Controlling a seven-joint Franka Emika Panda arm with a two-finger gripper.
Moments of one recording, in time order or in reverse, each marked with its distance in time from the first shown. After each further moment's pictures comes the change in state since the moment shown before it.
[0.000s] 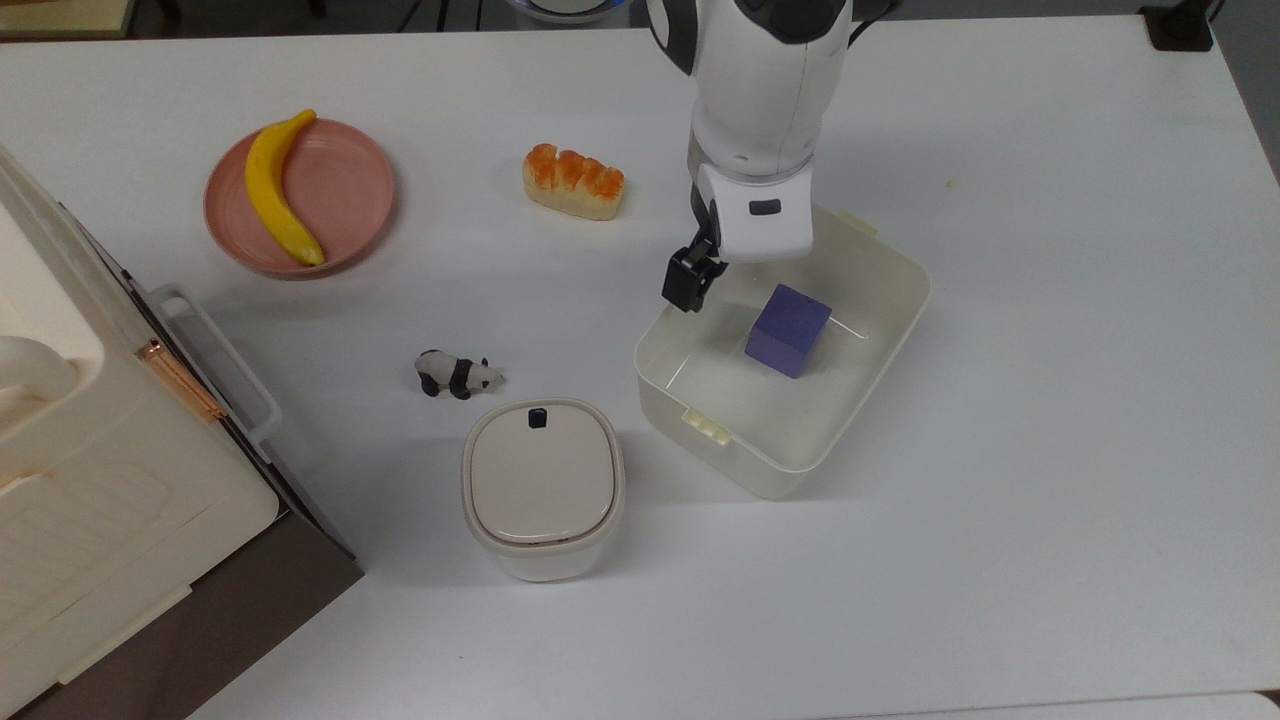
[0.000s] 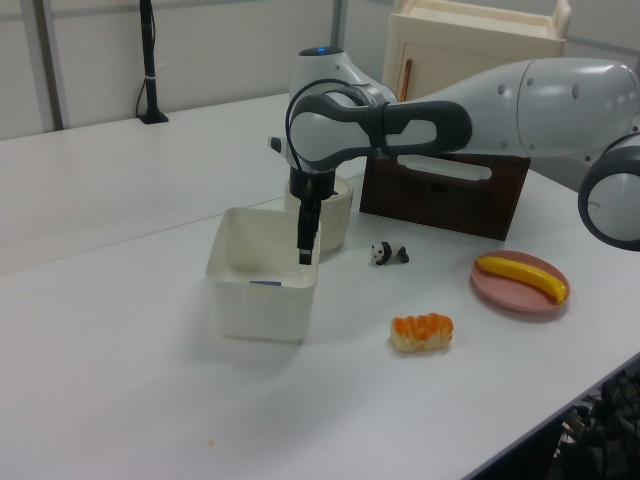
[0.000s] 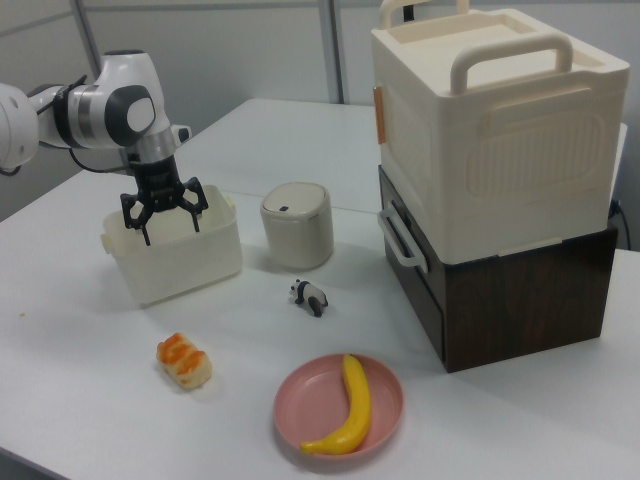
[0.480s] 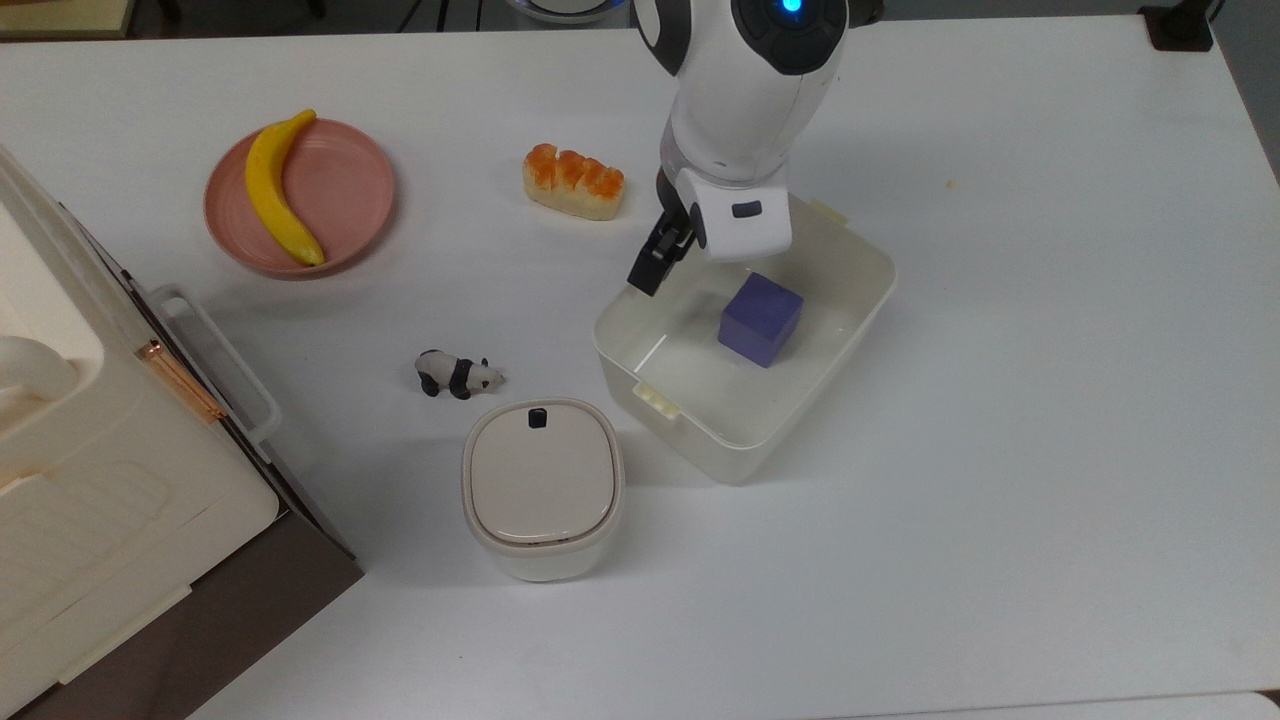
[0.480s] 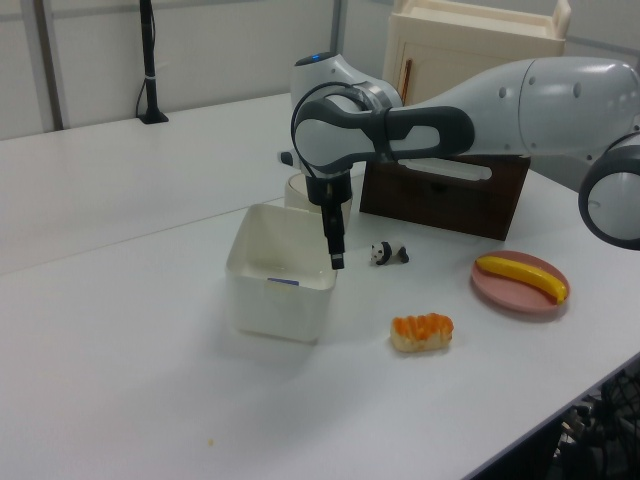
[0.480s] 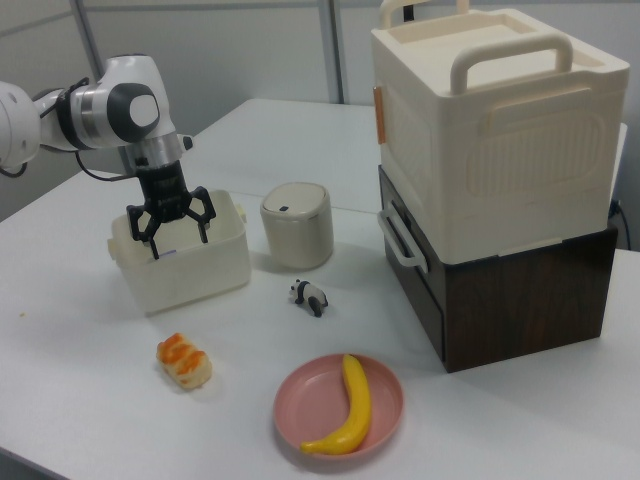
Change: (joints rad) arm -0.006 -0.004 -0.010 0.001 -0.097 -0.135 -0.119
